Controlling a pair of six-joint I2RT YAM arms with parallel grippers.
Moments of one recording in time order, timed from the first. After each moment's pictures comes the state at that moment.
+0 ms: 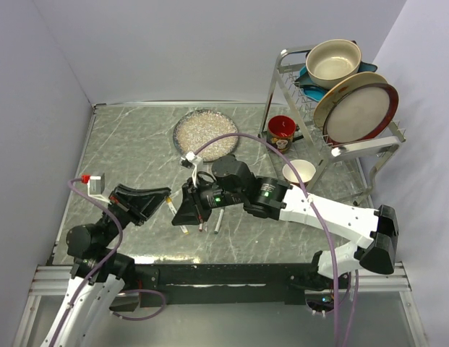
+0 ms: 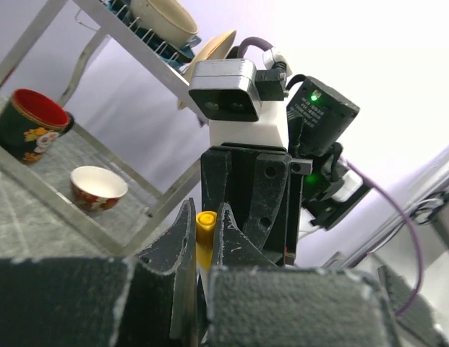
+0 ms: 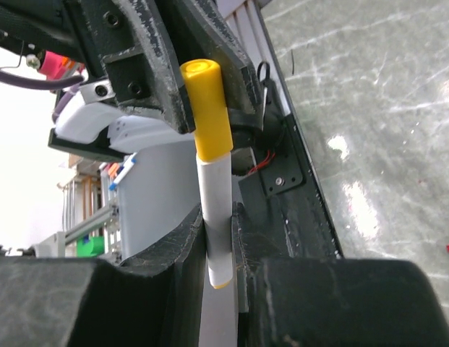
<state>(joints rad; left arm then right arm) -0.31 0.17 0.35 0.34 0.53 -1.11 1.13 1.40 1.30 -0.24 -0.43 0.56</state>
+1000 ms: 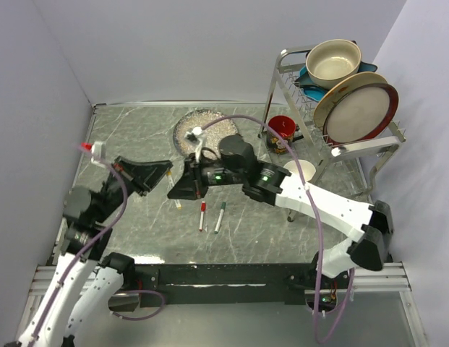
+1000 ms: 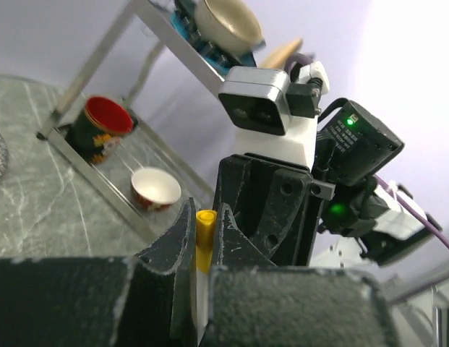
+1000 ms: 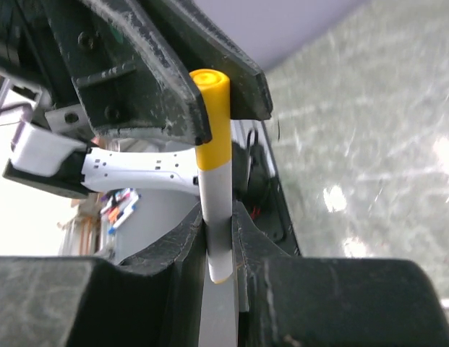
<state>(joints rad) -0.30 0.51 0.69 0.12 0.47 -0.93 1.00 1.46 1.36 -0.11 -0.50 0.57</state>
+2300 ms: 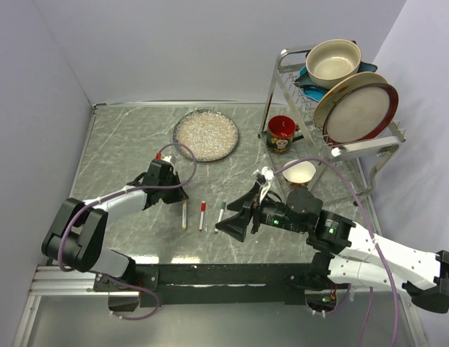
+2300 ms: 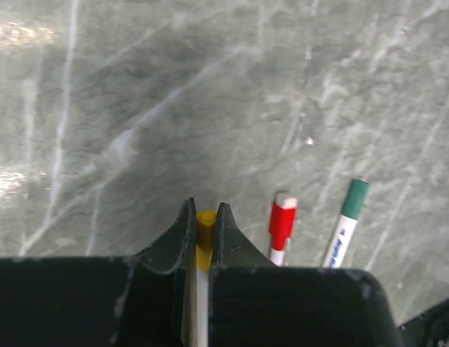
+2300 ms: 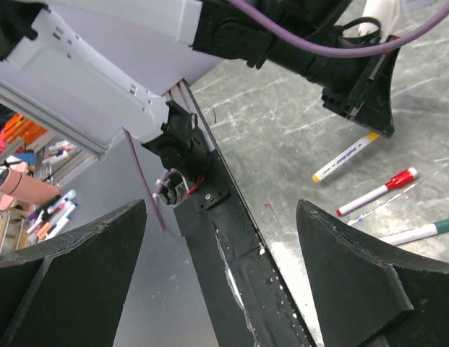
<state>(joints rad) -0.39 1.43 0.65 -0.08 0.16 -0.60 1.10 0.77 0.75 -0.09 -0.13 0.50</state>
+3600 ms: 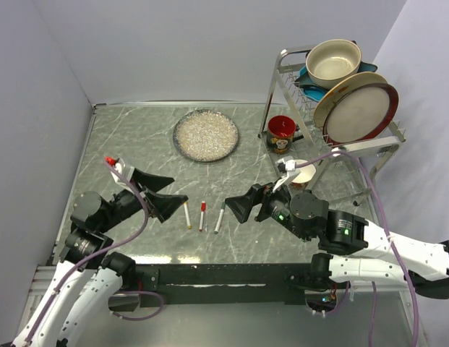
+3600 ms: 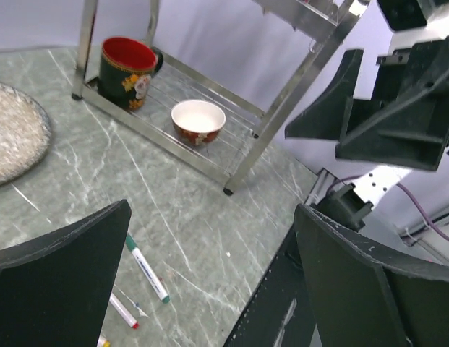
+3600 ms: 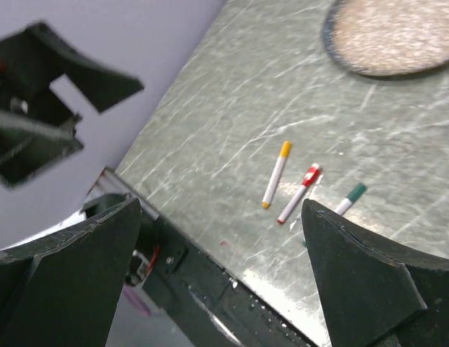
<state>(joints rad) -0.39 0.43 0.64 -0.10 0.55 -0.49 1.27 0.78 0.93 -0.35 0.50 0.65</state>
